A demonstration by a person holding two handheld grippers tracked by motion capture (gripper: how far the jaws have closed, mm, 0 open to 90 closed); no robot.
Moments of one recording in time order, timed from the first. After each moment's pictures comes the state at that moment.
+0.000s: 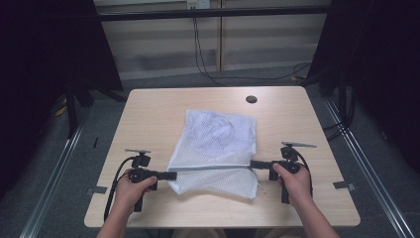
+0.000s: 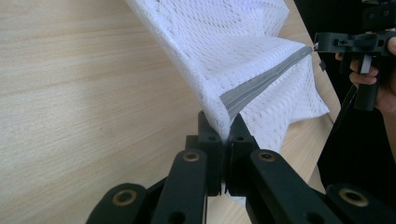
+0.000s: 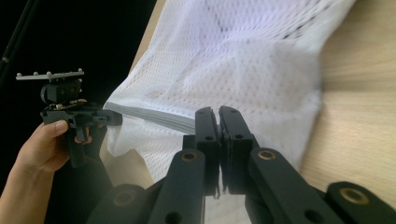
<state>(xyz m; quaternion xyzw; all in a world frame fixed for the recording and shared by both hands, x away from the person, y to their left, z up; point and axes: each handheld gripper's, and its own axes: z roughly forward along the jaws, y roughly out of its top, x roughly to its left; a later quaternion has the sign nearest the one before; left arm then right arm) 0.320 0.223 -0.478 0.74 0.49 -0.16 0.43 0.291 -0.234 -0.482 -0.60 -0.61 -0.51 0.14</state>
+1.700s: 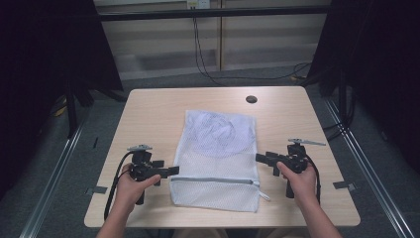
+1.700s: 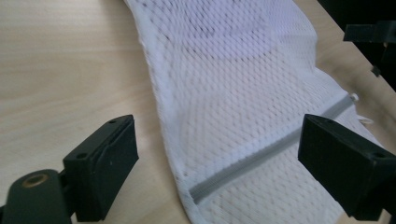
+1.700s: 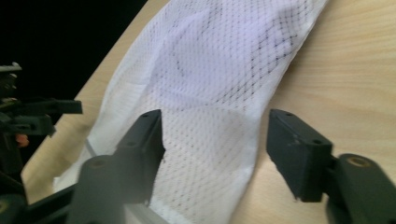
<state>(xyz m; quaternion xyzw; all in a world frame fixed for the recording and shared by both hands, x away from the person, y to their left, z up) 0.328 0.218 -0.472 0.76 0.46 -0.02 0.45 0.293 -0.247 -0.476 -0.57 -0.65 -0.51 -0.03</state>
